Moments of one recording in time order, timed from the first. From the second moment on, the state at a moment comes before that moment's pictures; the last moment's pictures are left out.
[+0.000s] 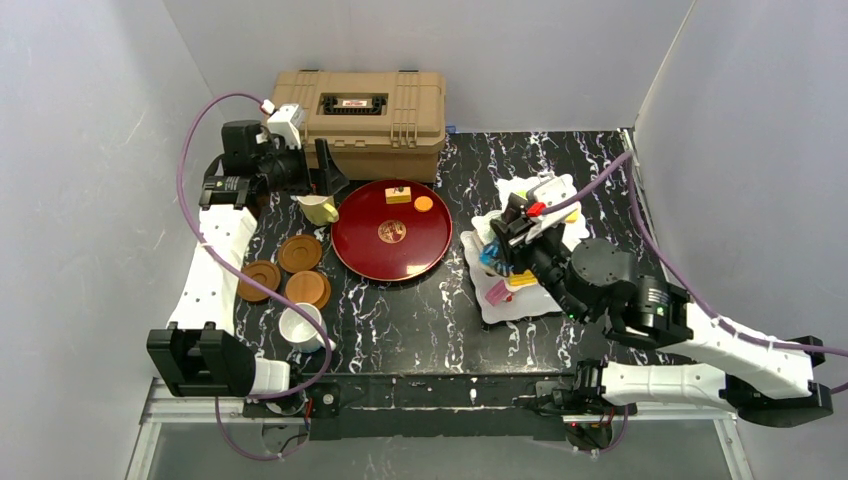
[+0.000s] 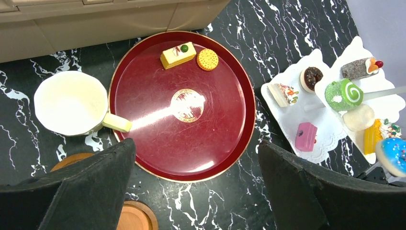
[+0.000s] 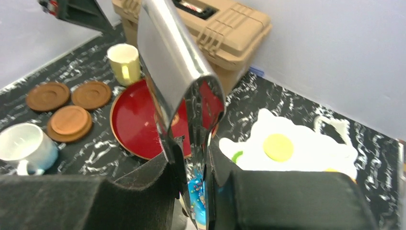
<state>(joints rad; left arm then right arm) -0.01 1.35 1.40 -0.65 0.52 -0.08 1.33 0.86 1.17 -0.35 0.74 -0.04</state>
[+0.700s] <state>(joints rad) -0.01 1.38 1.46 -0.67 0.53 -0.08 1.33 0.72 1.22 -0.65 1.00 -0.06</state>
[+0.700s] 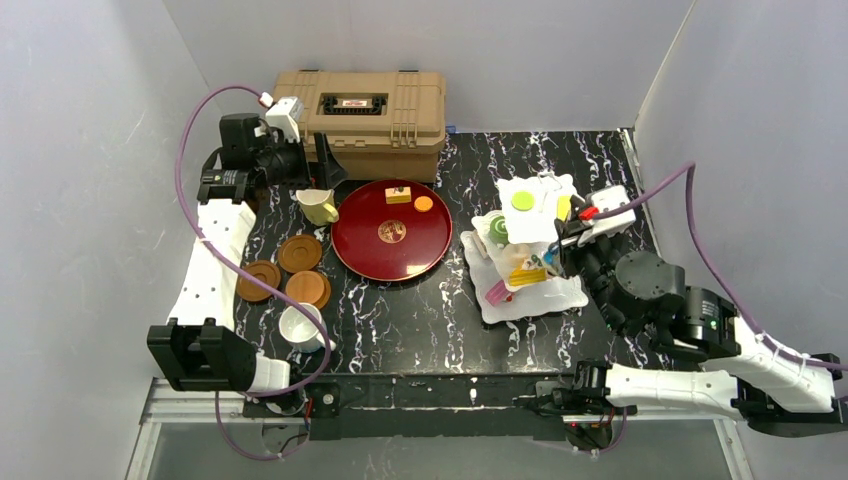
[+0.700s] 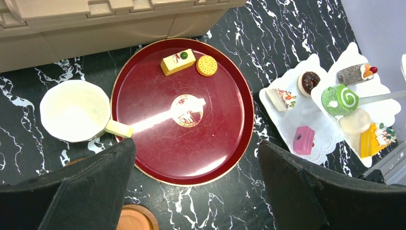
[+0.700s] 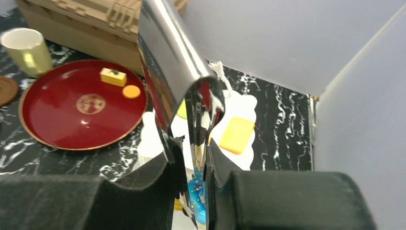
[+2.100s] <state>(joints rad) -0.01 1.38 1.47 -0.68 0.54 -0.08 1.33 0.48 0.61 0.24 1.17 -0.59</state>
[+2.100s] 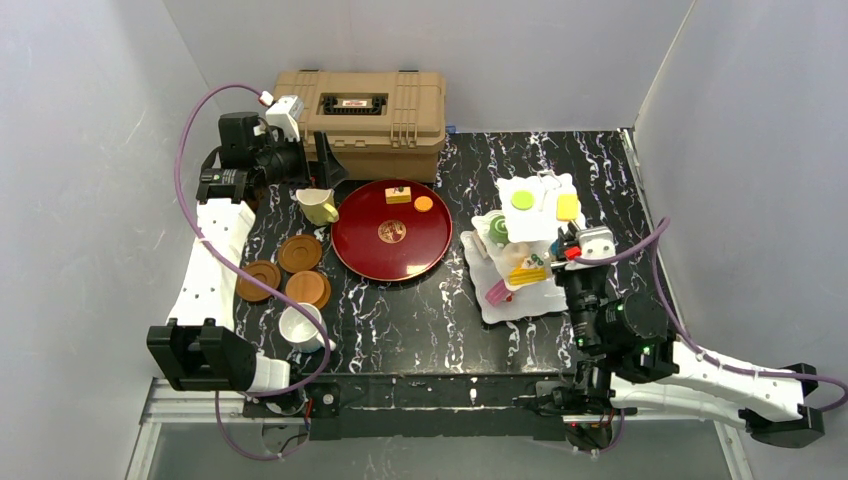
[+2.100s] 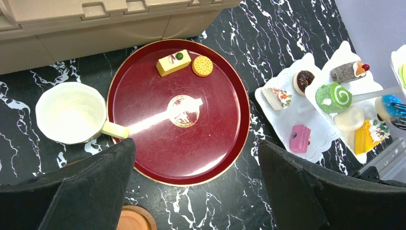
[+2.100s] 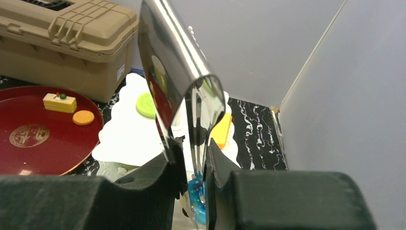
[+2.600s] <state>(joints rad) -0.01 1.38 1.47 -0.69 0.55 -0.08 1.33 0.46 0.60 0.15 1.18 -0.52</state>
